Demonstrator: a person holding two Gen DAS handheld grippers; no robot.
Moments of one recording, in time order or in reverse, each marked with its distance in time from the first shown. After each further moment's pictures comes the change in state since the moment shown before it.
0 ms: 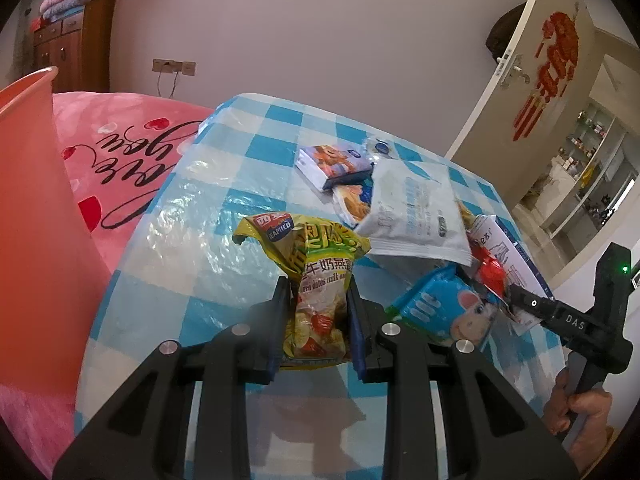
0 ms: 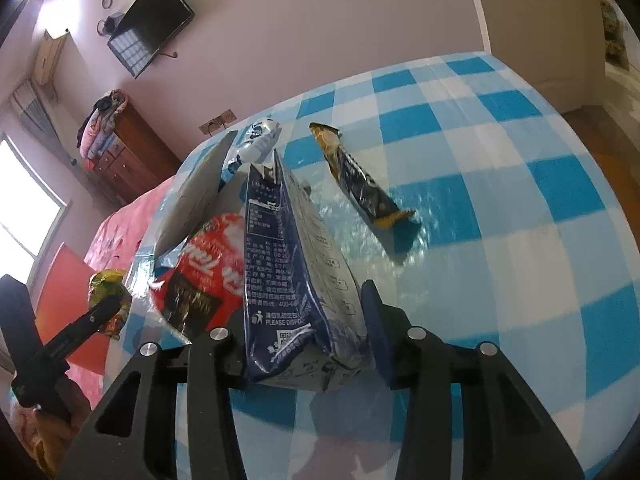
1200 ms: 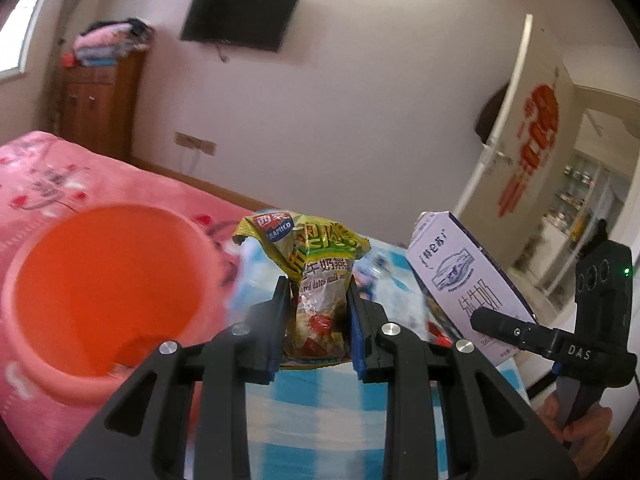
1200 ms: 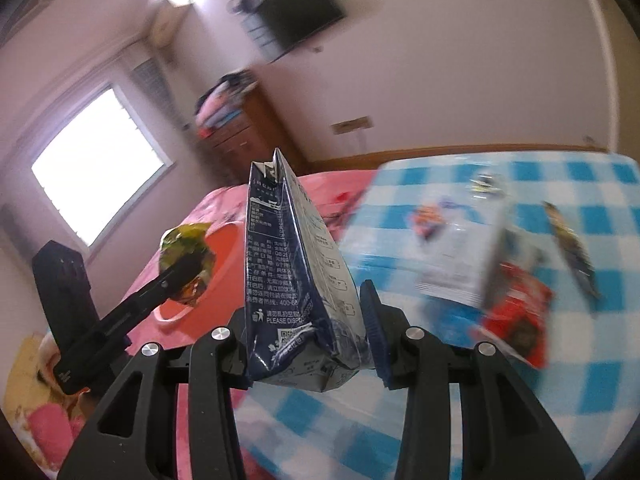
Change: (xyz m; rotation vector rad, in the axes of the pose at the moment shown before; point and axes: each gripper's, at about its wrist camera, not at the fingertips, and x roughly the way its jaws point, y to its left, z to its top) left arm -0.167 0.049 0.033 -0.034 -0.308 0.017; right arm -0.060 0.217 0.012 -0.275 -0.008 0.367
